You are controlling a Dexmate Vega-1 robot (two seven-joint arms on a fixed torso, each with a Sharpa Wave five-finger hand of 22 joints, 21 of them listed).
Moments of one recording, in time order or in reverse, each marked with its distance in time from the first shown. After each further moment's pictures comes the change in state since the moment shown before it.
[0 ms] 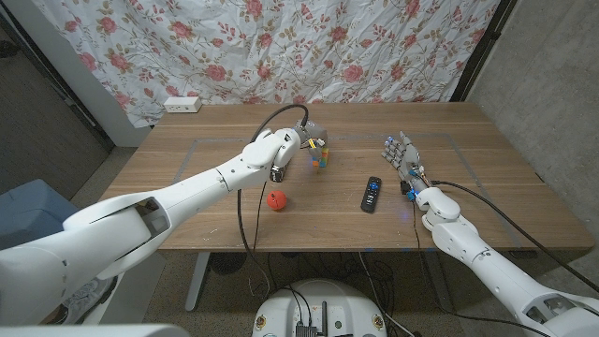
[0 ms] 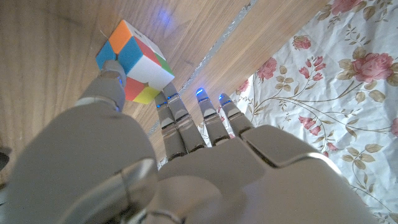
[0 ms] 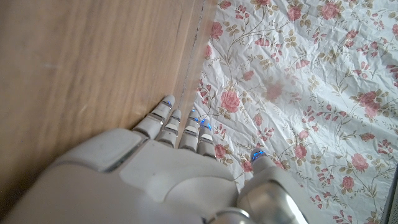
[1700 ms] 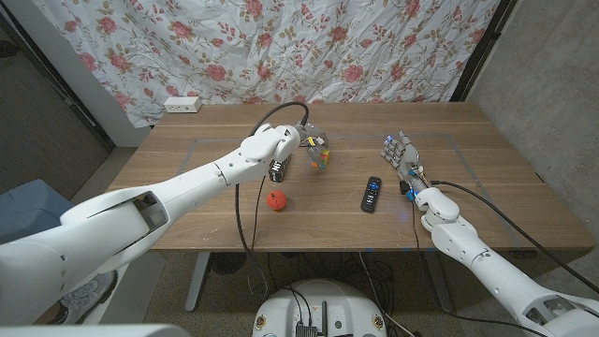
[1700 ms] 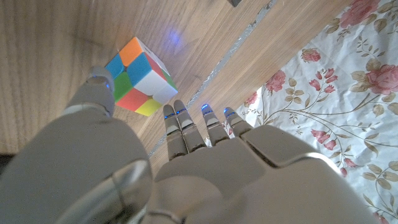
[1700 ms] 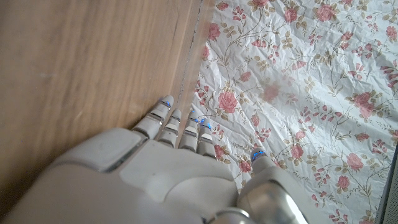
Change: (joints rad) left arm -0.029 0.010 0.003 -0.010 -0.036 -0.036 -0.113; left_hand -0.107 -0.067 -0.027 0.005 -0.015 -0.262 0.023 -0.067 -0.007 -0.334 0.052 -0.065 -0.010 -0.231 0.005 -0.044 0.000 -0.181 0.024 -0.018 0.000; right arm -0.008 0.001 0.000 -0.010 -0.004 0.012 -0.001; right_hand 0.000 0.000 0.000 0.000 0.000 0.006 0.005 0.000 0.000 0.000 0.000 0.000 0.000 0.000 0.000 0.000 0.000 0.004 -0.004 0.000 0.000
